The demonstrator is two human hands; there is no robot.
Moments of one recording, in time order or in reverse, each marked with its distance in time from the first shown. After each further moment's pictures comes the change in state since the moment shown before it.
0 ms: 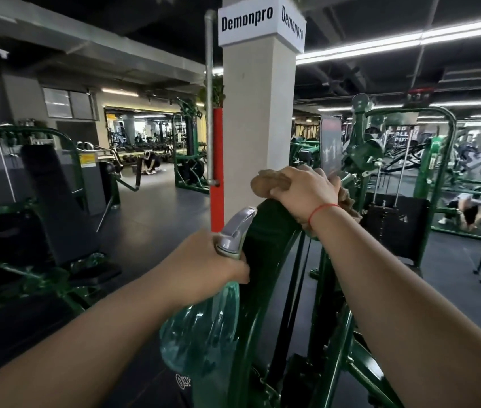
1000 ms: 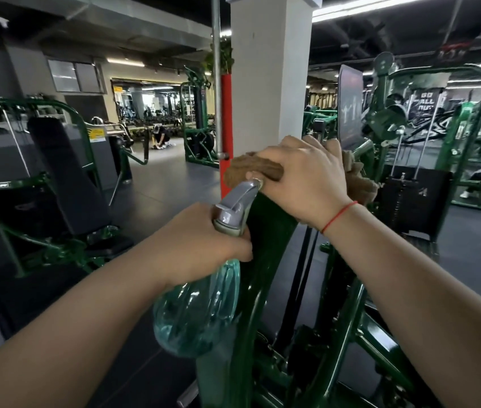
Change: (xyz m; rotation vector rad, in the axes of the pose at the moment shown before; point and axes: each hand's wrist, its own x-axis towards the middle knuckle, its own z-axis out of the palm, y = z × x) left_hand -0.002 0.000 0.005 0.046 -0.014 -0.010; right_hand -0.050 -0.017 0.008 0.019 0.272 -0.387
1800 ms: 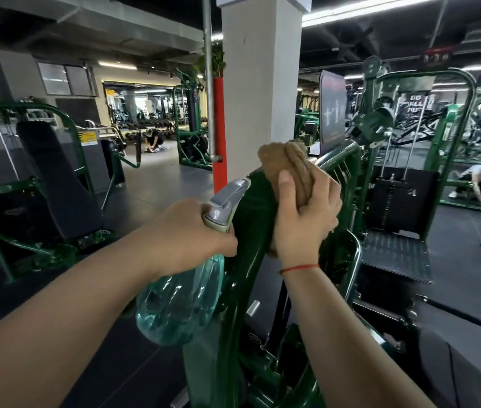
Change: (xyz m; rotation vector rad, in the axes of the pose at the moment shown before) left_hand 0.004 0.003 0.000 0.161 0.027 -0.039; right_hand -0.062 -0.022 0.038 0.702 0.554 0.684
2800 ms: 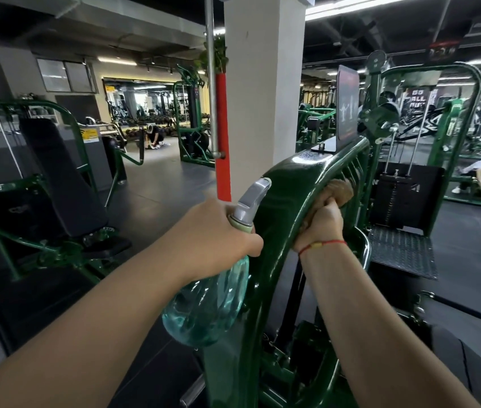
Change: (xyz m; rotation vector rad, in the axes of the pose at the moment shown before) left_hand 0.008 -0.014 0.004 -0.018 0.017 0.050; right_hand 0.025 0.015 0.023 0.848 -0.022 1.123
